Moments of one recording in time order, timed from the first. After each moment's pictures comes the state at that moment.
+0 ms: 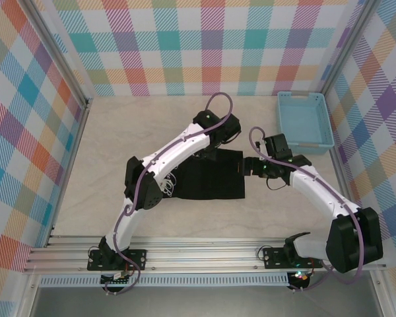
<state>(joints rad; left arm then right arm) -0.86 2.25 2.35 -1.63 -0.43 -0.68 0.32 1.26 0.86 -0.58 -0.19 0.34</state>
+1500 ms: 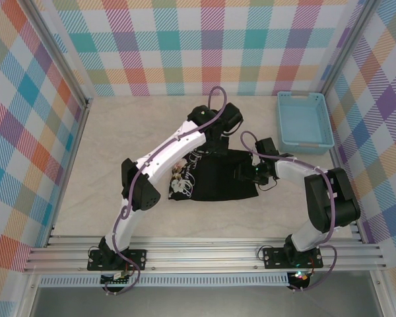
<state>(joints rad) -0.86 2.22 2.41 -1.48 -0.17 -0.66 0.30 1.60 0.82 -0.40 -0.31 0.42</state>
